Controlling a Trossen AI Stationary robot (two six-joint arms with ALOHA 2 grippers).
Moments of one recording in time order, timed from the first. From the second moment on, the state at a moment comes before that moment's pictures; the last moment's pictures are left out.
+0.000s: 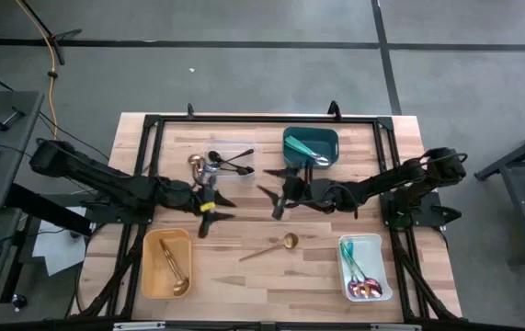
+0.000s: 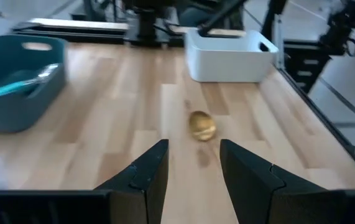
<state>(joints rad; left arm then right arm) -0.22 1.09 0.43 0.33 -0.12 -0.13 0.17 1.60 0.85 0.71 0.54 -0.11</state>
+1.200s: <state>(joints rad) -0.40 2.08 1.12 0.00 -0.46 -0.36 0.21 1.57 0.85 0.57 0.97 -0.11</state>
